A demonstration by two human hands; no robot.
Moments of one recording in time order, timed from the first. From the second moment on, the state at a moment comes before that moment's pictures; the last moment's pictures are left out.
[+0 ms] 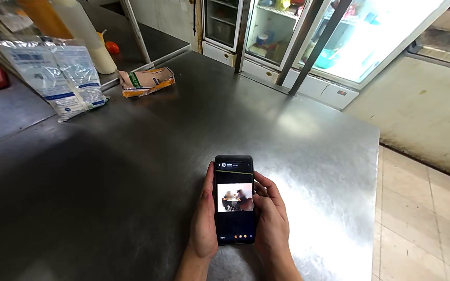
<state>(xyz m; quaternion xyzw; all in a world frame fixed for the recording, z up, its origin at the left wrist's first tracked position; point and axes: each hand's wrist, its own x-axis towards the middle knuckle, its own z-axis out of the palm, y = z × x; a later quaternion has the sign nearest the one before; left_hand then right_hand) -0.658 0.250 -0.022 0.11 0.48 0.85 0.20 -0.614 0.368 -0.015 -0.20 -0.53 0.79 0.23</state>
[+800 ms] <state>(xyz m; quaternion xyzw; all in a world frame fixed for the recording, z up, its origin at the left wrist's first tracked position) -0.658 0.250 -0.022 0.11 0.49 0.84 0.20 -0.615 0.367 -0.014 -0.21 -0.54 0.78 0.23</state>
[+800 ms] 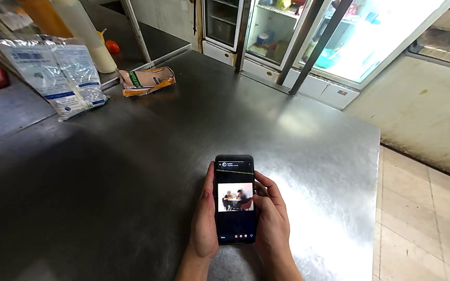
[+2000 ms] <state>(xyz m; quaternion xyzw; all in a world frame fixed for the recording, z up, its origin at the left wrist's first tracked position) -0.658 0.250 -0.023 0.10 0.50 0.84 0.19 -0.616 0.367 -0.014 -0.22 -0.54 0.78 0.24</state>
